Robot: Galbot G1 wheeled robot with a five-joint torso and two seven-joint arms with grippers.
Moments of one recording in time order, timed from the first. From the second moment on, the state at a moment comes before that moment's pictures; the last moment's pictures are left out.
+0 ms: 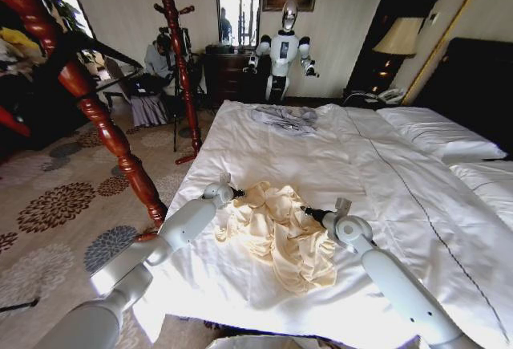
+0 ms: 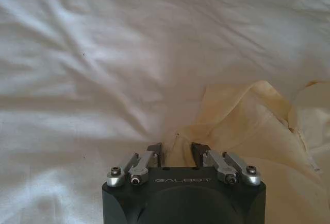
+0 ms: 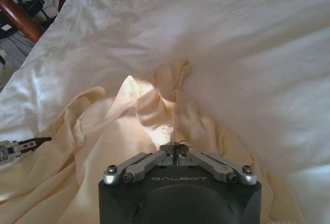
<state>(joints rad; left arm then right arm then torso) 0.29 -1.28 0.37 -1.07 -1.11 0.60 -0.29 -0.97 0.89 0.25 1.73 1.35 -0.53 0.45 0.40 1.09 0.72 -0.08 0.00</state>
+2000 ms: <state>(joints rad) -0.43 -1.23 0.37 -1.15 -1.12 0.57 -0.39 -0.12 0.81 0.17 1.51 1.35 -0.40 0.49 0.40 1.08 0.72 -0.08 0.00</state>
